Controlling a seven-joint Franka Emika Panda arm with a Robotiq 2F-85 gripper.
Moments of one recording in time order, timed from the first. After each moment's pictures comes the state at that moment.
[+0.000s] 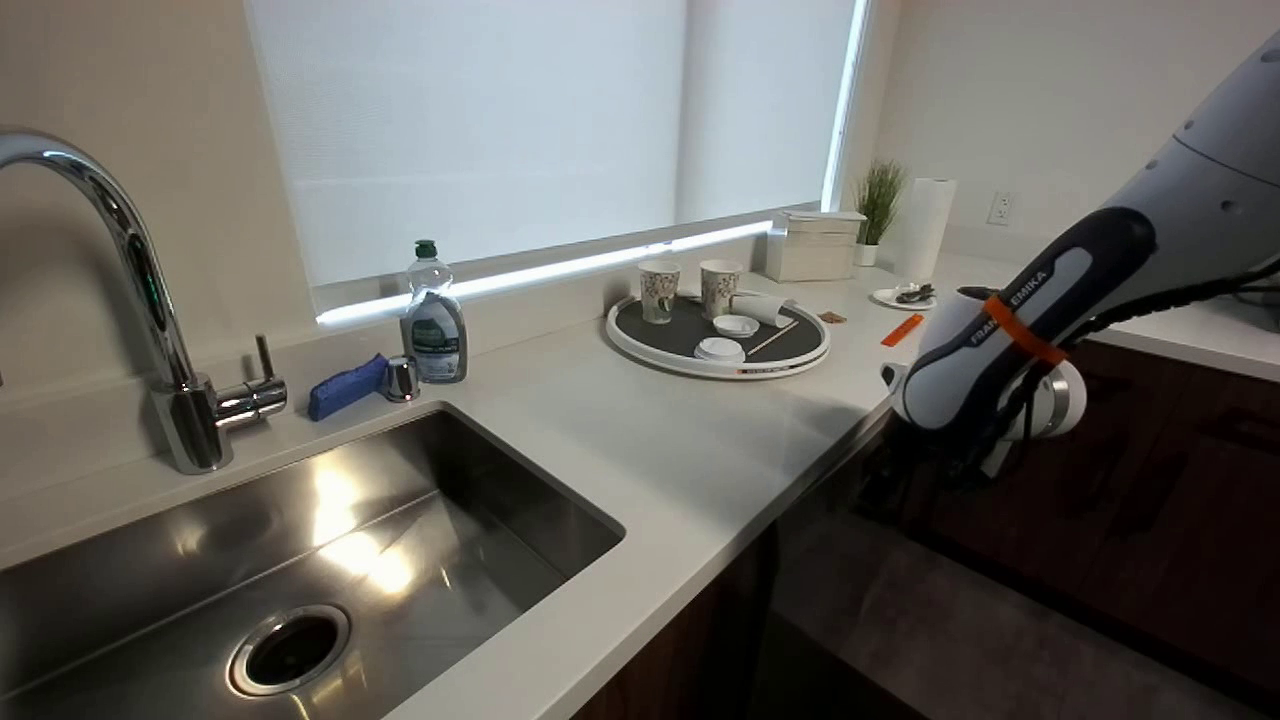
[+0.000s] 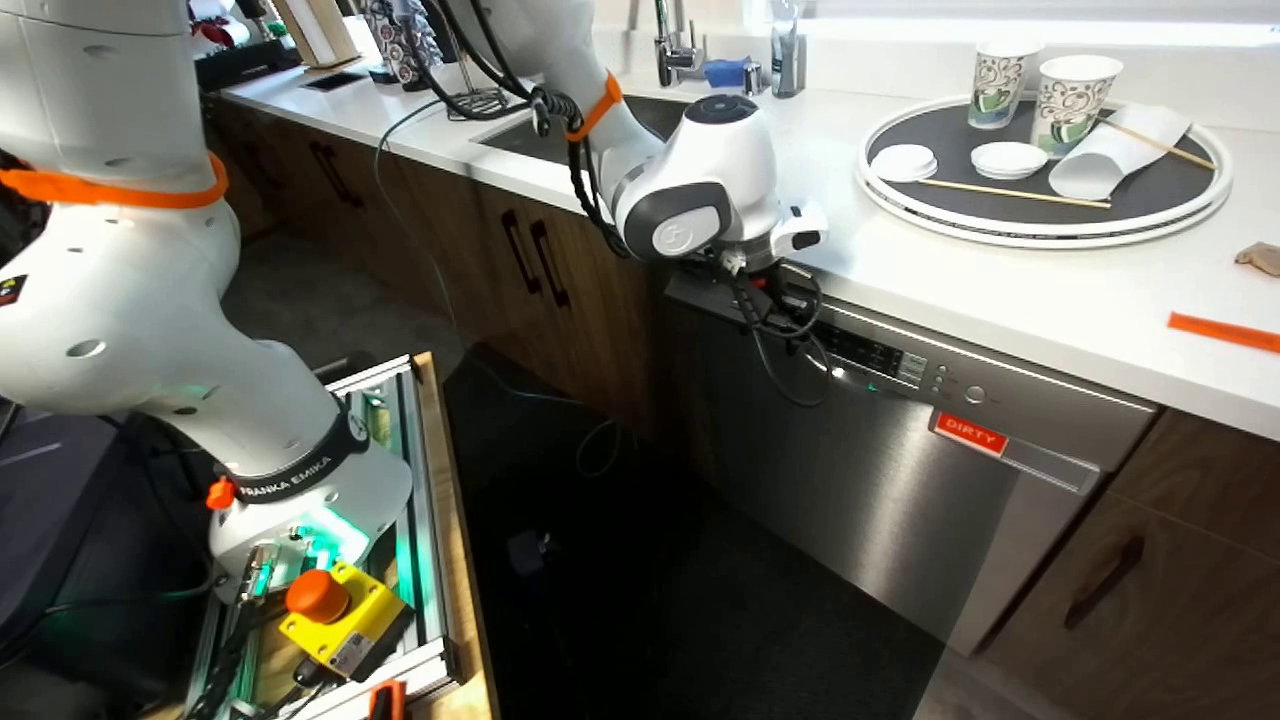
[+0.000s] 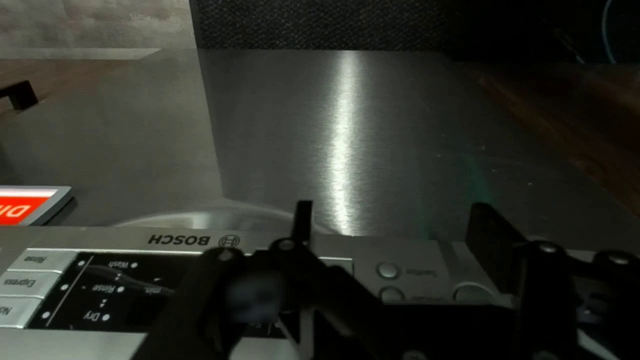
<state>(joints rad) -0.08 0.49 0.05 -2.27 0.06 2.95 -0.55</state>
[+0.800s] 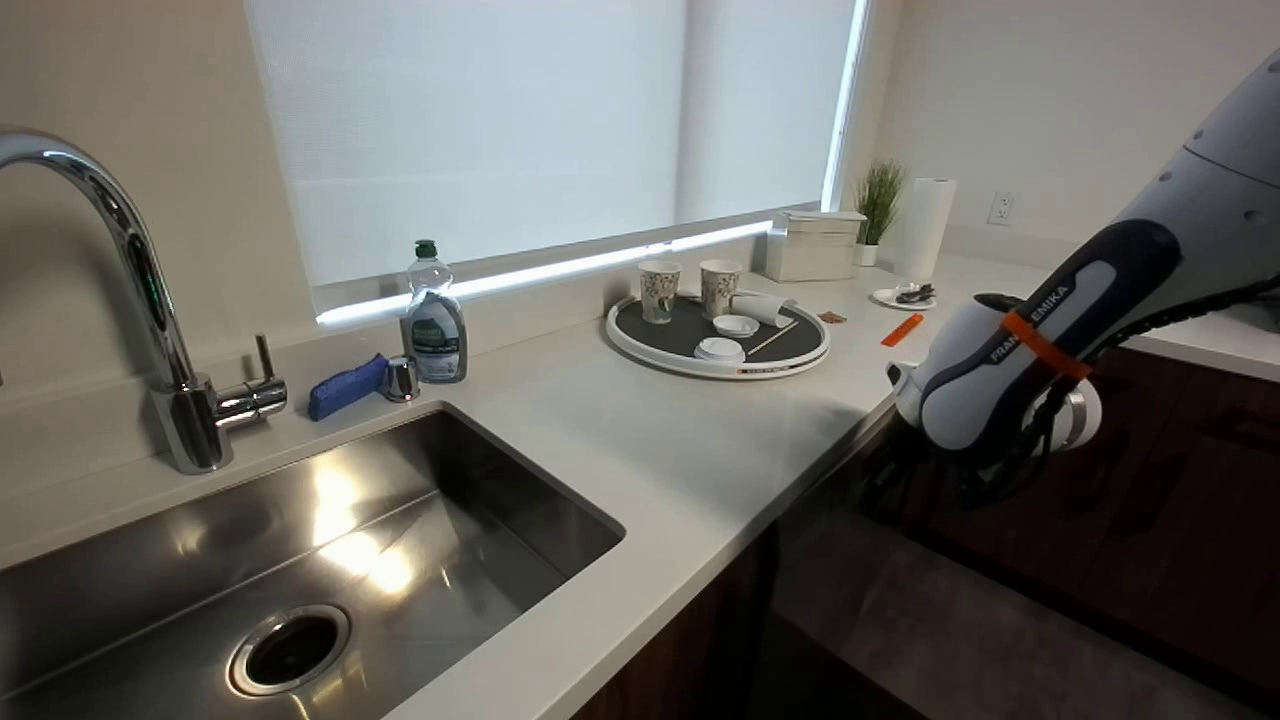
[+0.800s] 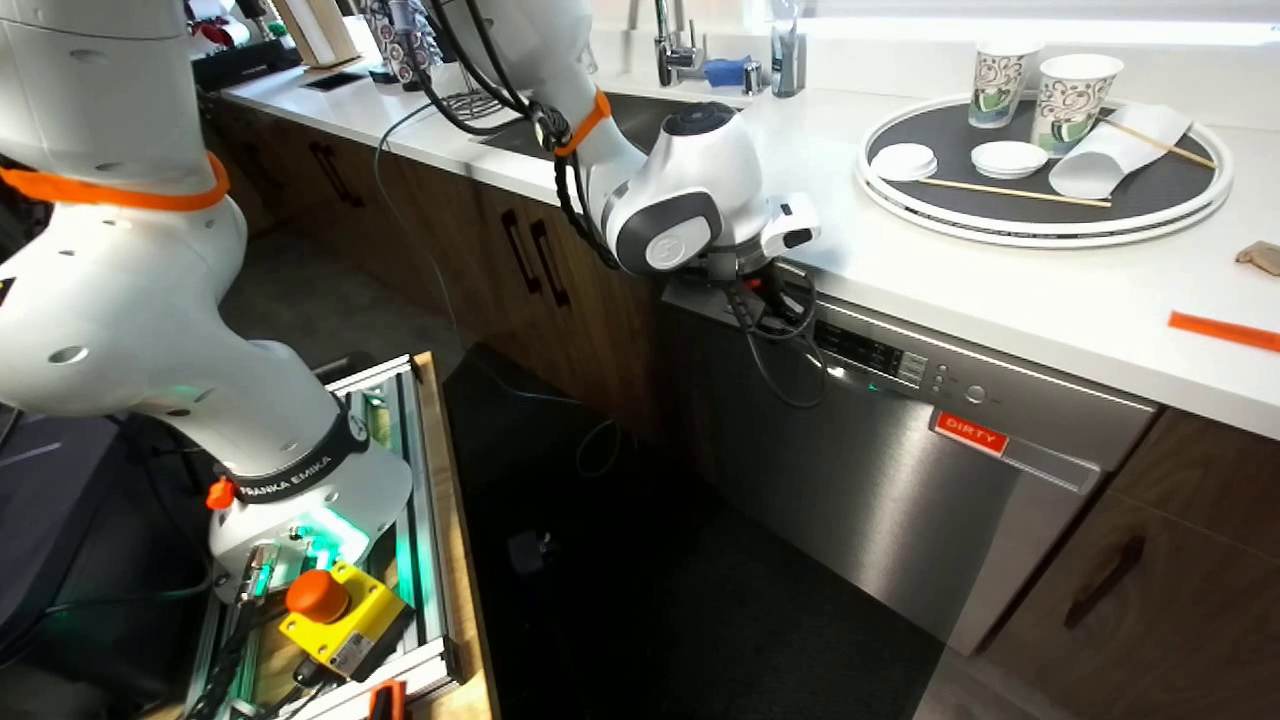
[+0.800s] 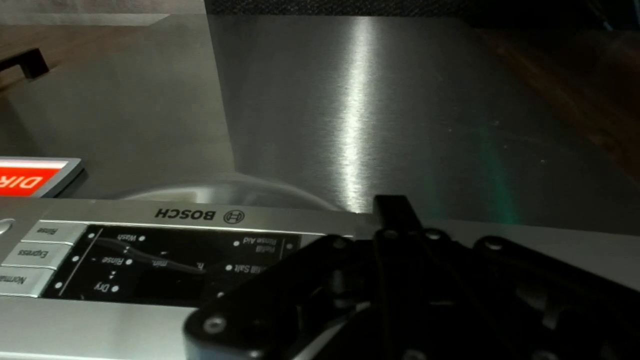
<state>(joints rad) -0.16 0.49 0.11 -2.31 -0.03 3.08 -0.48</state>
